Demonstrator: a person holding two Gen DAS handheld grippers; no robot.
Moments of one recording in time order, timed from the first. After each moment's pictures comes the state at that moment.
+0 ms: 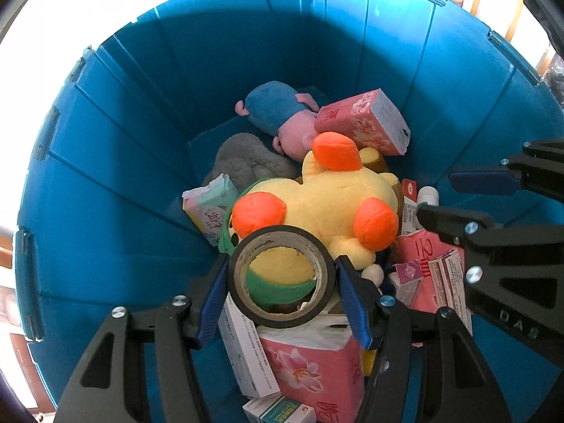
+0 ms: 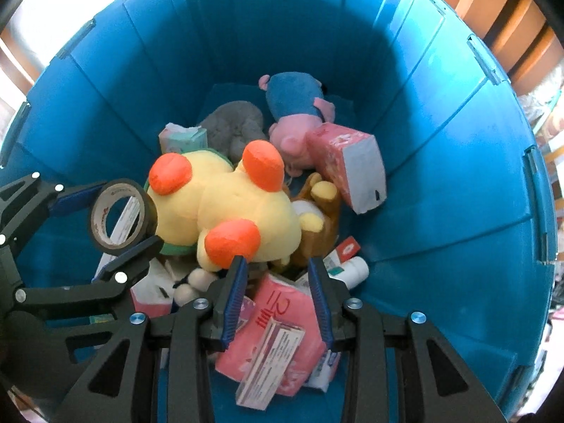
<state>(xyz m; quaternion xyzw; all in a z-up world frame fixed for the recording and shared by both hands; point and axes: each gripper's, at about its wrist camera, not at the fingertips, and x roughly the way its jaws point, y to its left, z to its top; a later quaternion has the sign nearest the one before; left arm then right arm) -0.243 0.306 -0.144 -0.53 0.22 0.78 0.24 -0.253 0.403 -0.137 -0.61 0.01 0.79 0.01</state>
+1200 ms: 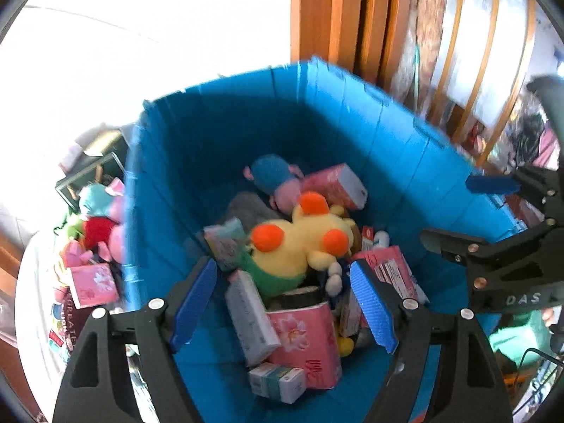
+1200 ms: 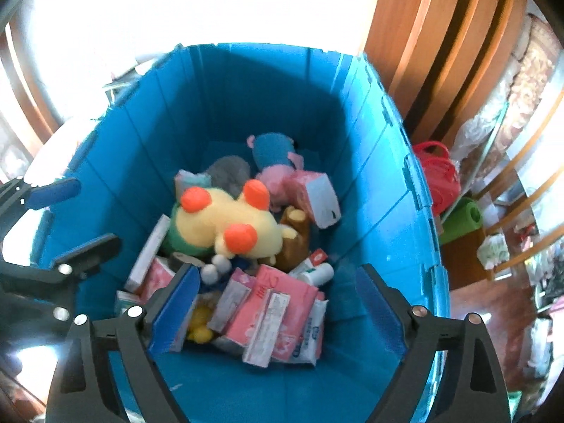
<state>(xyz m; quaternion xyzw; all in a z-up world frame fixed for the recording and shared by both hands) -0.172 0.215 -0.035 -0.41 0.13 0.86 0.29 -0.162 0.380 -0.039 -0.49 0.00 0.87 0.06</state>
